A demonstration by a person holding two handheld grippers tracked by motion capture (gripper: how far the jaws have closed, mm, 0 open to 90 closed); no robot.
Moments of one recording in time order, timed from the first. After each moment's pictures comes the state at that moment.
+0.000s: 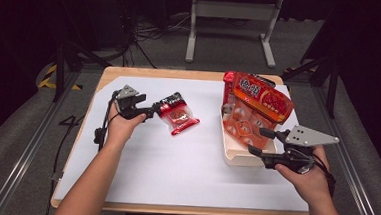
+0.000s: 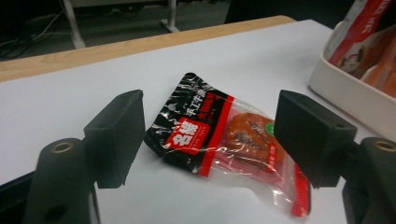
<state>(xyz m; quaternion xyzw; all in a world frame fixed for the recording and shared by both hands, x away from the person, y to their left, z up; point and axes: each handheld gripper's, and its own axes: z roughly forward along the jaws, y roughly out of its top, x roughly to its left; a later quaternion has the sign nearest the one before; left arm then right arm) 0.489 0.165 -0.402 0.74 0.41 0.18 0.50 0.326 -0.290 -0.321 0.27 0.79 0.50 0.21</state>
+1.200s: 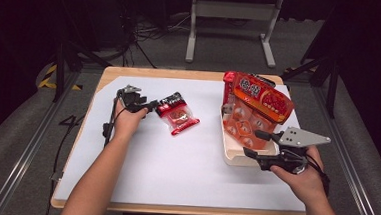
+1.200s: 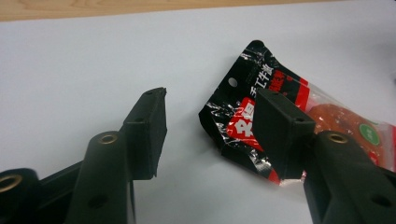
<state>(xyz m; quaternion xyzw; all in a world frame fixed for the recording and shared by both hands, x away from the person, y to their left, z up) 0.526 0.167 -0.434 0.72 0.50 0.17 0.45 0.331 -0.282 -0.331 0.26 0.80 0.50 0.20</state>
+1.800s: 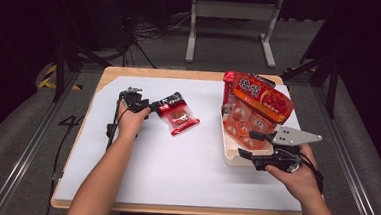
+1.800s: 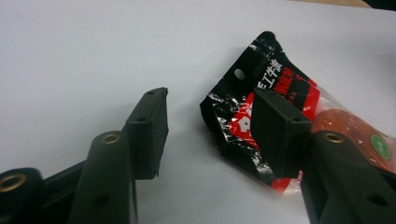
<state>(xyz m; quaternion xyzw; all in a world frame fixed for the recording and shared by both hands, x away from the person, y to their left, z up) 0.537 0.162 -0.453 0.70 0.54 0.12 0.45 0.337 -0.274 -0.339 0.25 0.81 0.50 0.18</state>
